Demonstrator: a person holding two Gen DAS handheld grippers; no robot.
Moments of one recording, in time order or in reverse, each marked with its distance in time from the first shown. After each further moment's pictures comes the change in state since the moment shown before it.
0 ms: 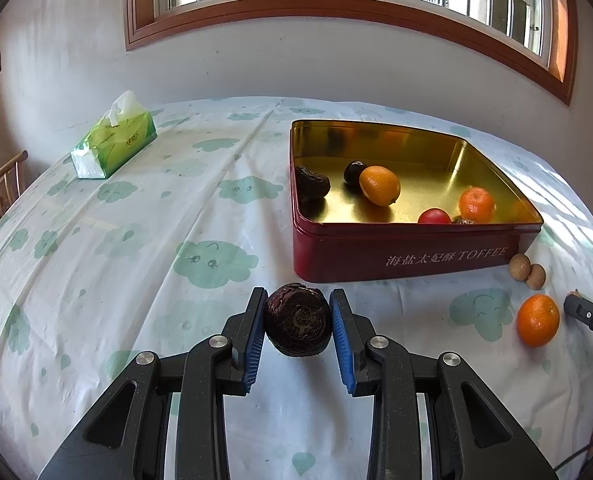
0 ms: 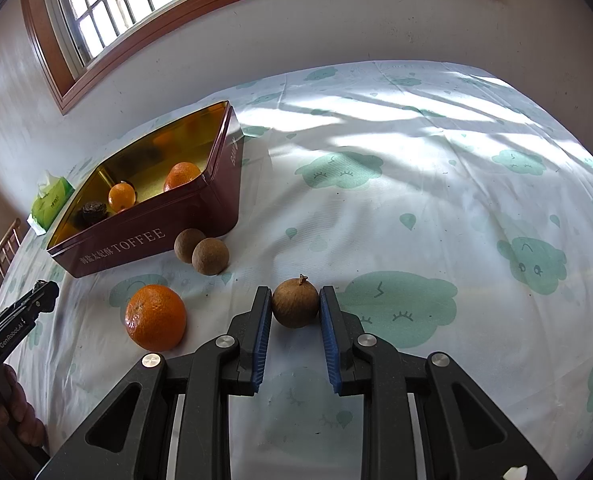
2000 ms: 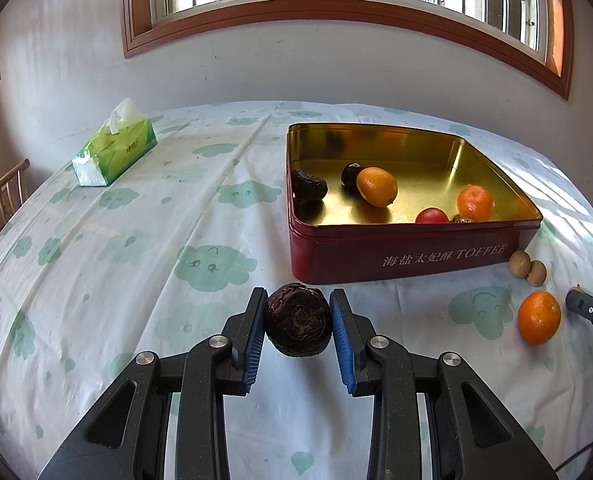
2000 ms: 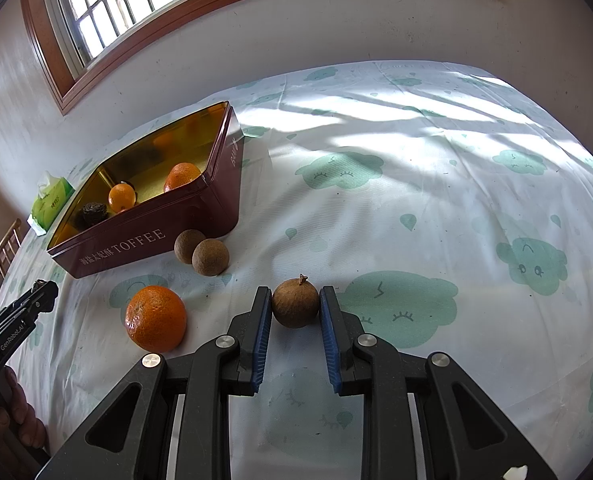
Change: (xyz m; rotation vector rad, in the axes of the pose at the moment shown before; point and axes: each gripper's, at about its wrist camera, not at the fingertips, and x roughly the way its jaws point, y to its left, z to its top) left arm -0.003 -0.002 0.000 0.020 -0.007 0.011; right arm 0.000 0.000 0.000 0.001 0.000 0.002
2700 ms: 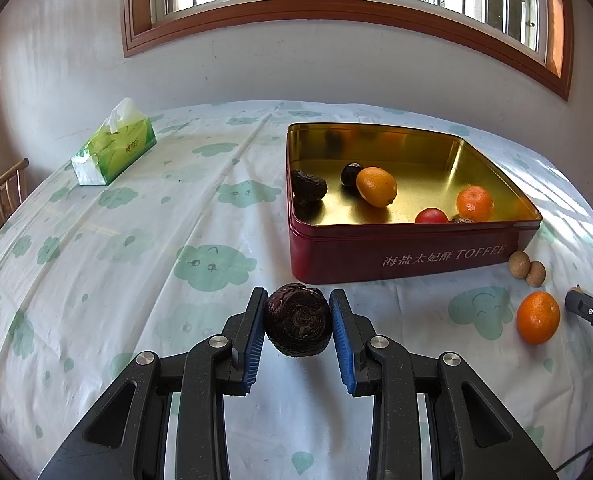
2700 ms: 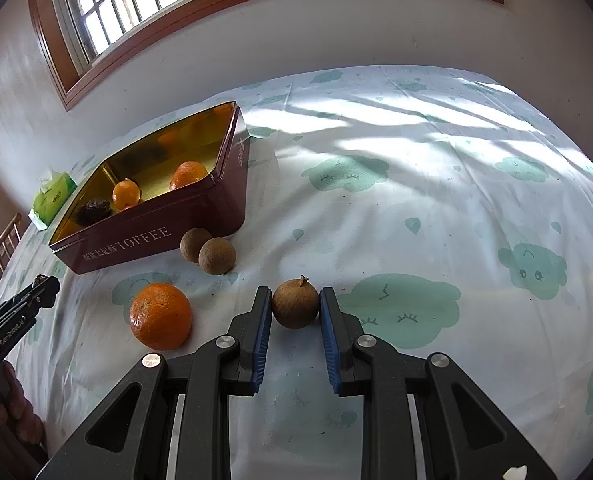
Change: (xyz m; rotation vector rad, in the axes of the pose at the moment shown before) left arm -0.001 0.000 0.000 0.000 -0.001 -0.001; right arm -0.001 0.003 0.001 -0.020 -0.009 0.001
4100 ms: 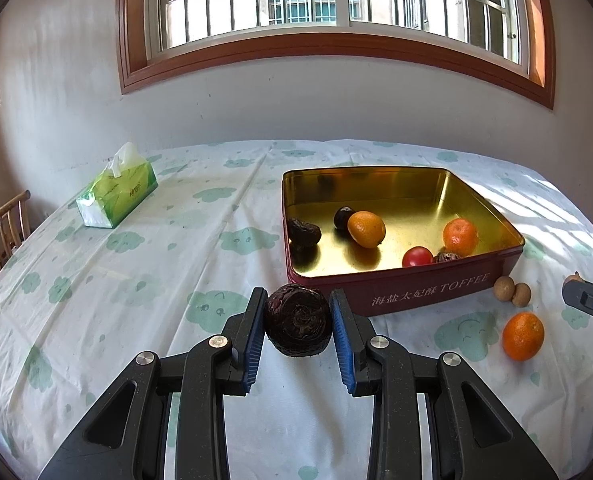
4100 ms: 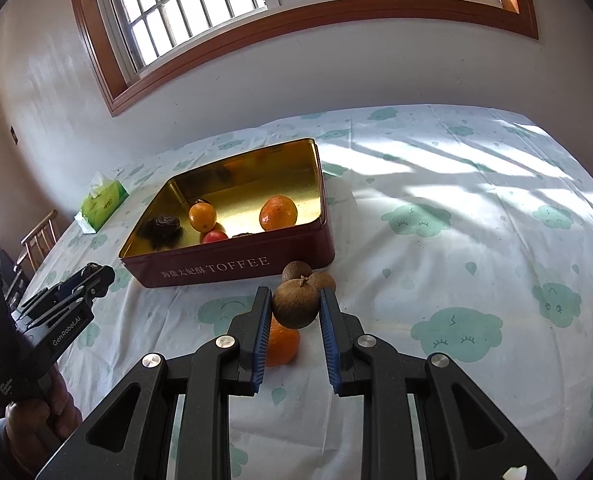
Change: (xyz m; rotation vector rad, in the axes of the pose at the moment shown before) left arm -0.023 -0.003 0.015 0.046 -0.120 -0.008; right arm -0.038 0.053 0.010 -0.065 -0.081 0.114
